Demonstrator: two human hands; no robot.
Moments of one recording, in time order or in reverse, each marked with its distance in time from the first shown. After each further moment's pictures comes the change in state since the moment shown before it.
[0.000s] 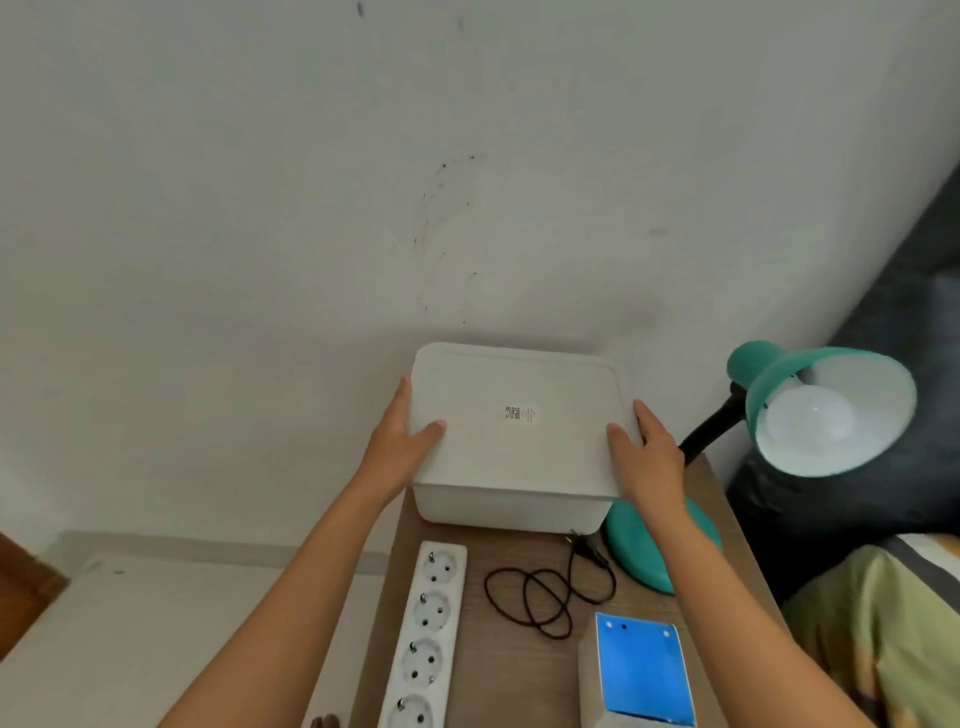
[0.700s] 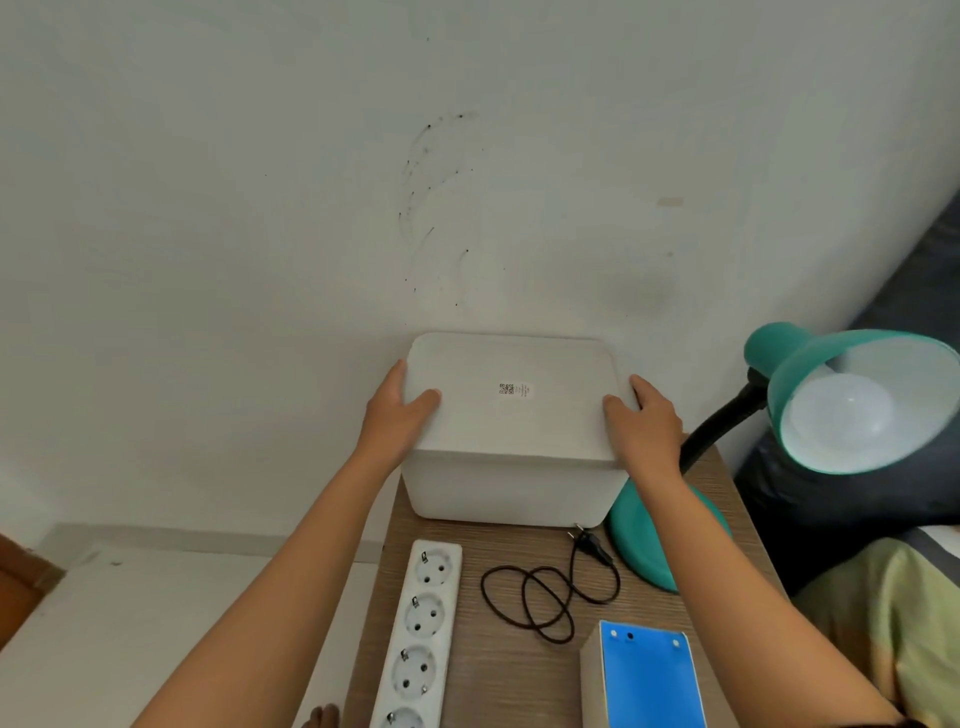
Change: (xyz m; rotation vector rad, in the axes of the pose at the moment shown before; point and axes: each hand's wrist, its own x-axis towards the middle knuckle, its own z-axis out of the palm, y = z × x) left_hand 0.041 -0.011 0.012 0.063 0.137 -0.024; right_hand 0.027 -0.008 0.014 -0.045 0.040 0.052
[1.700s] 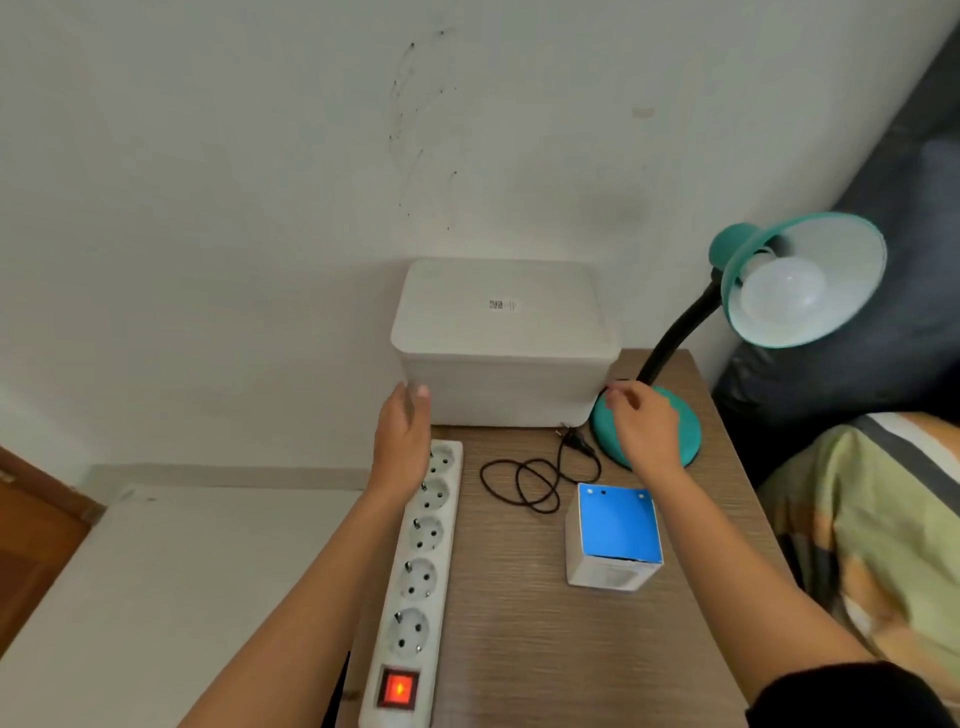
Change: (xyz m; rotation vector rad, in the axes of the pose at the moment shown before) left_hand -0.123 -0.042 0.011 0.020 0.058 0.058; right_hand -0.071 0.067 -0.025 -0.113 -0.011 -0.037
